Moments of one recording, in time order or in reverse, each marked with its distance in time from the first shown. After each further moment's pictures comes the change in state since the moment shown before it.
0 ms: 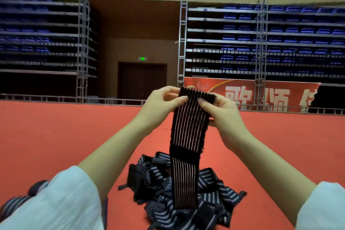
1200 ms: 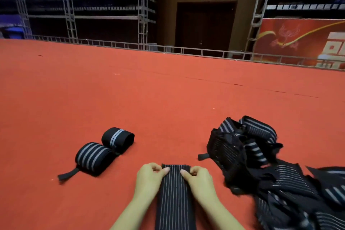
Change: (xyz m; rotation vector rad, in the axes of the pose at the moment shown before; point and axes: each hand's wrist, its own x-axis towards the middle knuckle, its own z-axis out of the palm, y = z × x) left_hand -0.179 -0.403 -0.153 0.385 0.407 -1.007; right_hand -0.054 0.401 0.290 -0.488 -0.341 0.633
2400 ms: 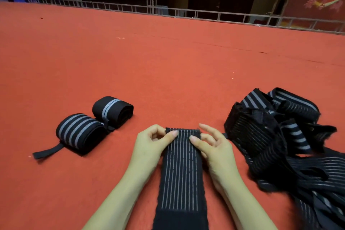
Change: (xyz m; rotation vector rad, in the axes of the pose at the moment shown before) left_hand 0.036 -0.002 0.013 -0.472 -0.050 0.119; right_hand 0.041 0.005 0.005 0.895 -0.141 0.037
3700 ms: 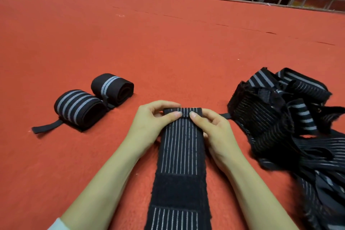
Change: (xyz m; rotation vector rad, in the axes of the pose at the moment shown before) left_hand -0.002 0.008 -0.010 0.067 -0.106 0.022; right_hand 0.000 0.007 -0.001 -0.091 -0.161 0.005
